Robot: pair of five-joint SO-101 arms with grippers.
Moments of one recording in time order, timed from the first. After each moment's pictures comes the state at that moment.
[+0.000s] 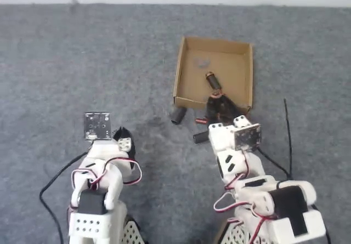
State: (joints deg) left arm -2.3 -103.1 97.3 58.4 12.0; right arm -17.5 -9.8 93.4 -73.7 1.0
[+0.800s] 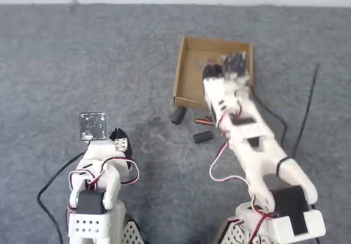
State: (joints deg) left arm -3.4 -103.2 97.3 58.6 11.4; right arm -15.7 -9.8 47.2 -5.6 1.0
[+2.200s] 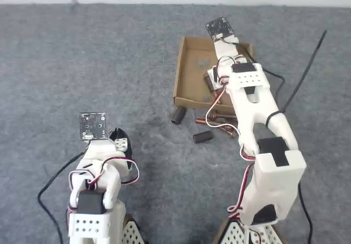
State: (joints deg) left arm -3.4 -103.2 97.3 58.6 11.4; right arm -12.3 20.7 2.4 41.2 15.2
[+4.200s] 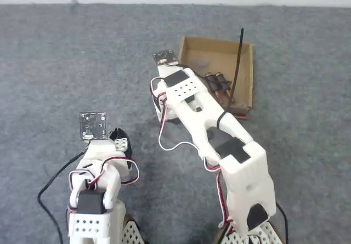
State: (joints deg) left arm -3.4 -103.2 97.3 58.6 11.4; right arm -36.5 30.9 -12.5 71.9 -14.5
